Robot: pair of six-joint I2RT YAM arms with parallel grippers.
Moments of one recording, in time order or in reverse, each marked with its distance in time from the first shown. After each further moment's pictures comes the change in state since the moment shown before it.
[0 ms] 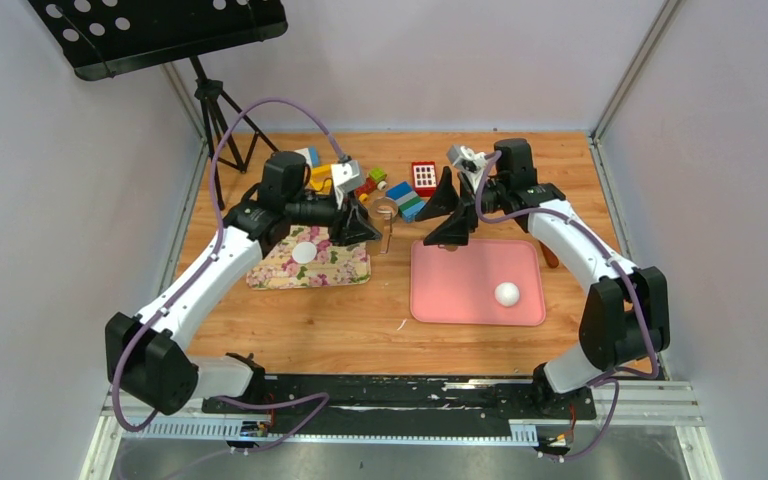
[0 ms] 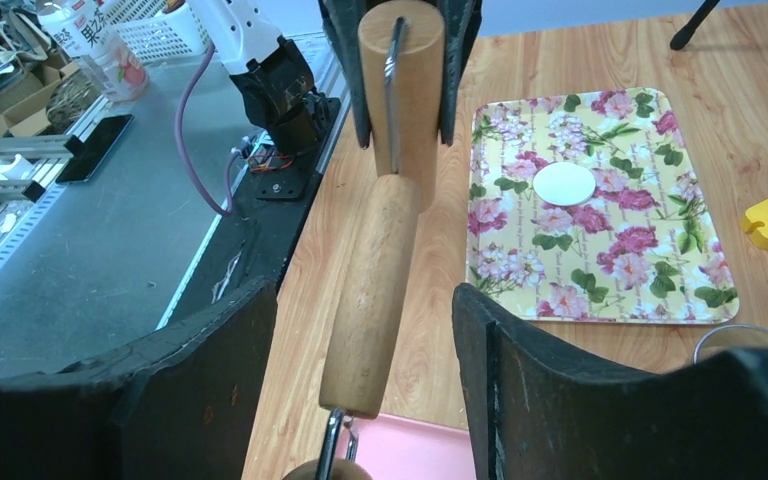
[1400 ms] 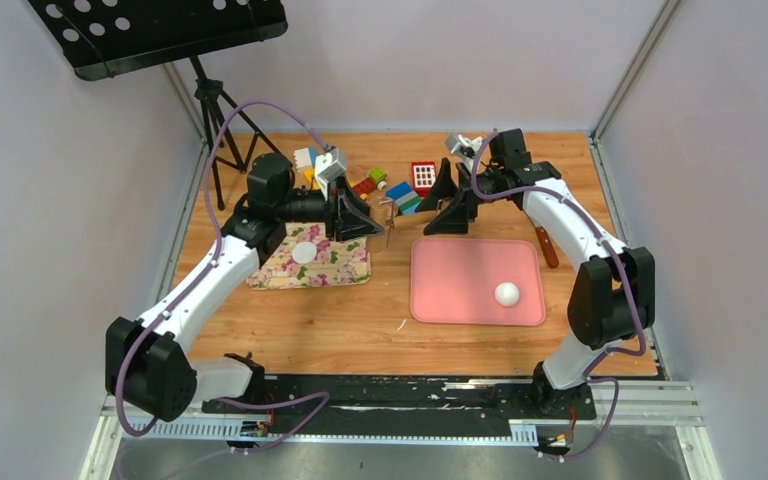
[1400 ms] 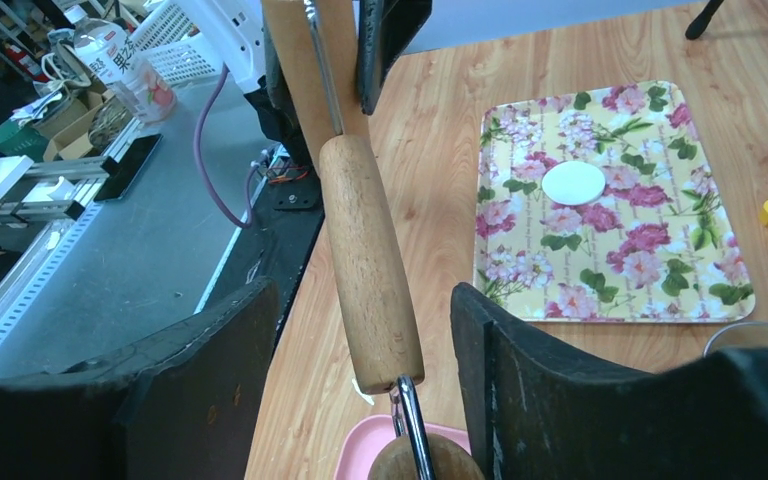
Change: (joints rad) left arm 0.062 -0.035 -0.126 0.448 0.195 -0.381; right arm -0.016 0.128 0.194 -0.286 -0.037 -0.142
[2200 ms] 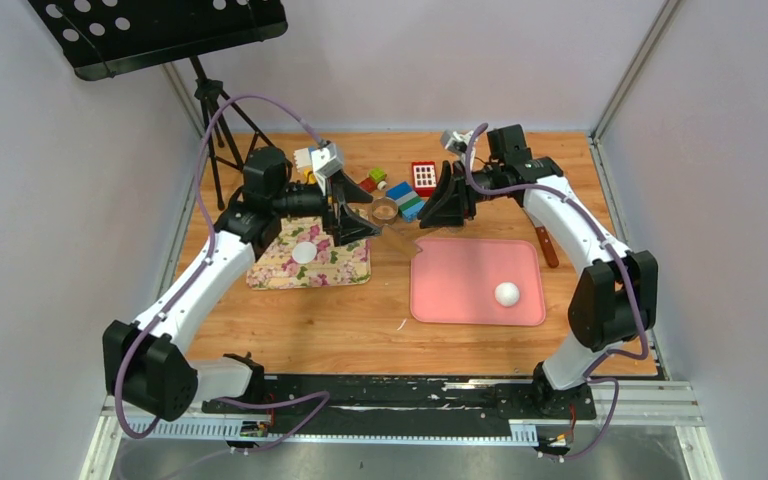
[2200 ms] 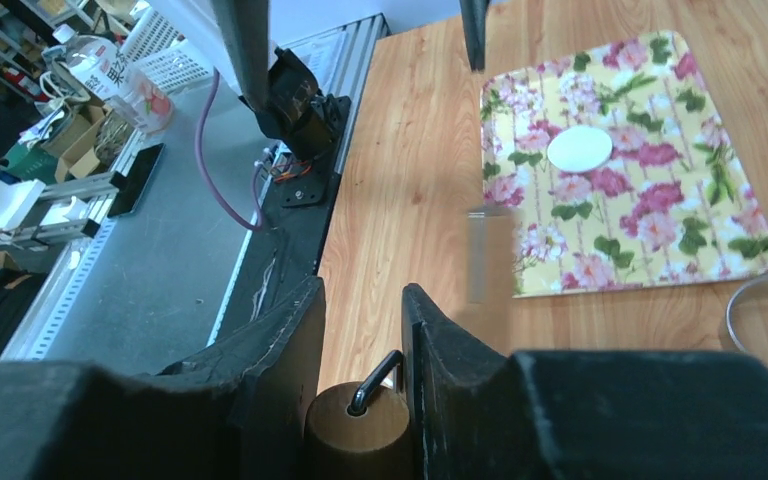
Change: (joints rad) left arm 0.027 0.000 0.025 -0.082 -0.084 0.080; right arm 0.004 -0.010 0.044 -0.106 0.076 0.034
